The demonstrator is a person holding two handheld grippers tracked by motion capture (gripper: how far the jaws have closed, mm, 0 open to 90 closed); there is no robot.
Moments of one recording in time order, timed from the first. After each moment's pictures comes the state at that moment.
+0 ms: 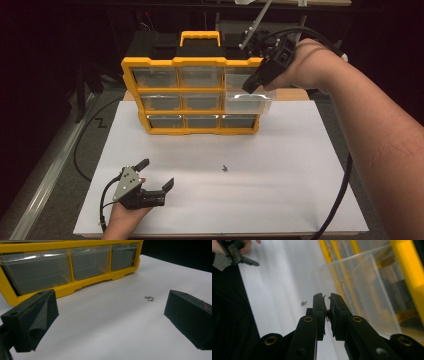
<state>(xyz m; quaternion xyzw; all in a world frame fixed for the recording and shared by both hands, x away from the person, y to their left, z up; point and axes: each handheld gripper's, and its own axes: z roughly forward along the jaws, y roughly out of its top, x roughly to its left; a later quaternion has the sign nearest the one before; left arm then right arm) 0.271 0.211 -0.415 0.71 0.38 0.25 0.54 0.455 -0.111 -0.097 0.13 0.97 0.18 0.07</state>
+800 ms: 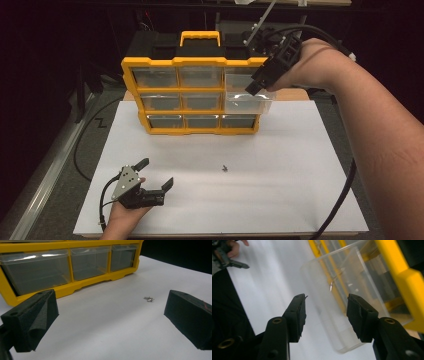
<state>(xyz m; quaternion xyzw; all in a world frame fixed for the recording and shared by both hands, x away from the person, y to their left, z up) 0.272 0.213 -0.415 0.71 0.38 0.25 0.55 0.443 -0.122 -0.092 0.17 0.97 0.17 0.09</state>
